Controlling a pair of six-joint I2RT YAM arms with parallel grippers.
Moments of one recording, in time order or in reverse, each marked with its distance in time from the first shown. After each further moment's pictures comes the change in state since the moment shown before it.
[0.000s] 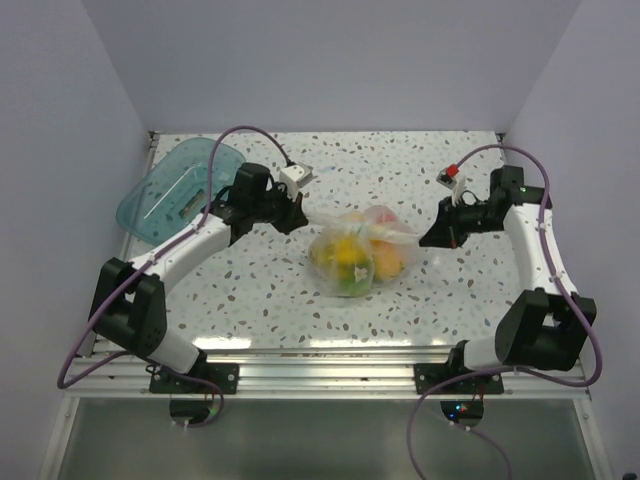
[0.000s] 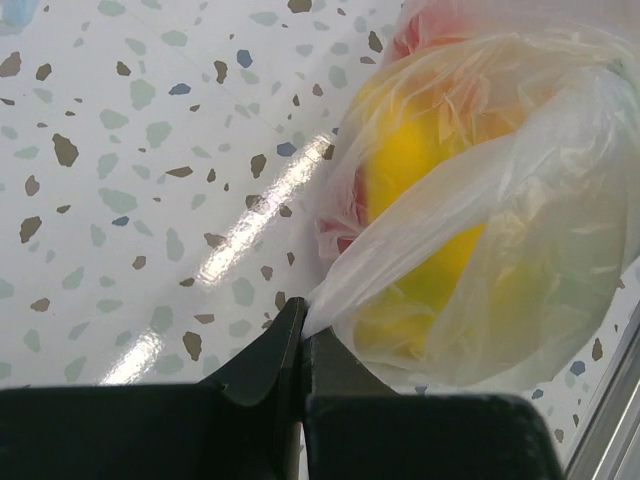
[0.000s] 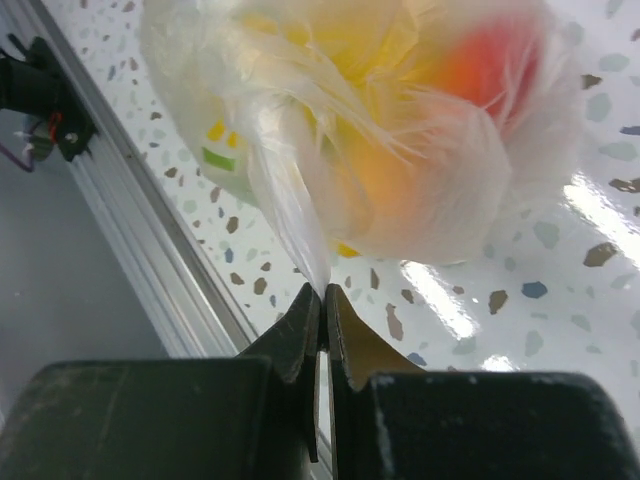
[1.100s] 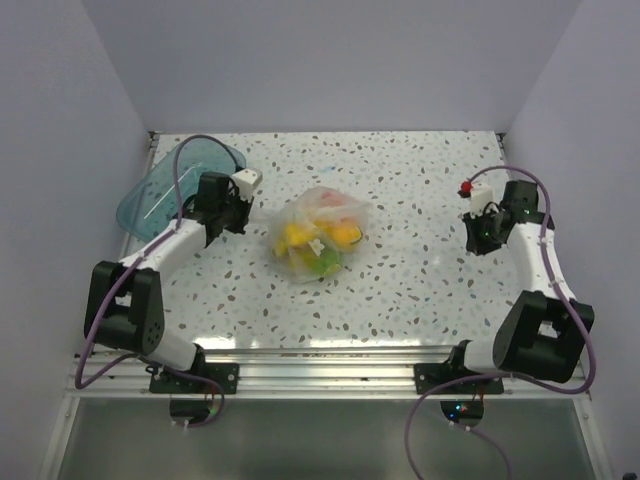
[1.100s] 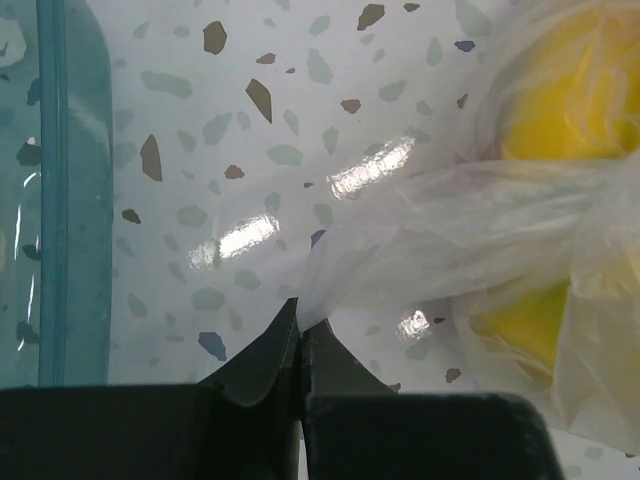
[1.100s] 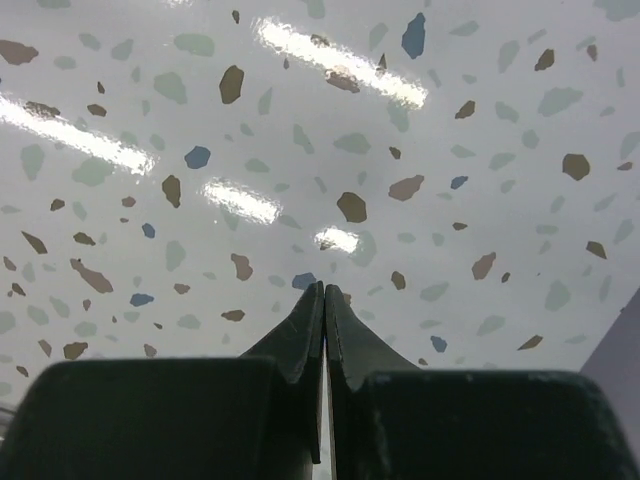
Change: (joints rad) left arm 0.237 -0.011 -0.150 0.019 -0.299 0.105; right arm -0.100 -0.059 -0.238 0.439 0.638 0.101
